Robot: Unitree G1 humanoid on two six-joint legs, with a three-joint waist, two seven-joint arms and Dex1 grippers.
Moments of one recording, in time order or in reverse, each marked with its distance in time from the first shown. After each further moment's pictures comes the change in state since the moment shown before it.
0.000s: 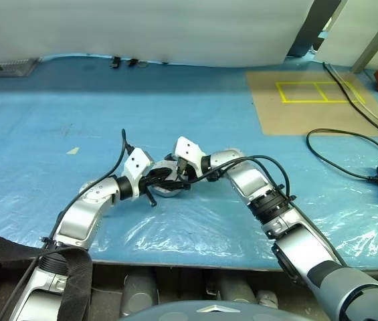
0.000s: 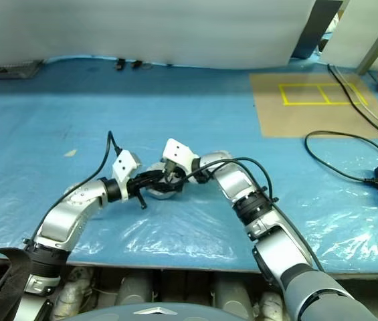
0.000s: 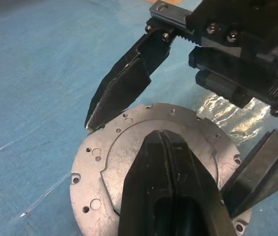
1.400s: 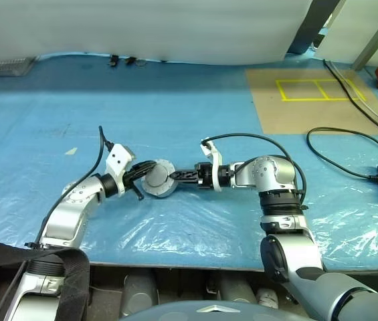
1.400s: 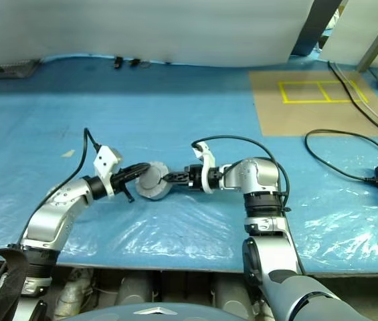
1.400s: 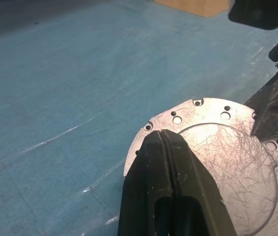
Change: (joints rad) left arm 0.025 -0.005 0.119 0.050 -0.037 -0.064 0.012; right arm -0.004 0.157 -0.536 -0.078 0.429 1.137 -0.316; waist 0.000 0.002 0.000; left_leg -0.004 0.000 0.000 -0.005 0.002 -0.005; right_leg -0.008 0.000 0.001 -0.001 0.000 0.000
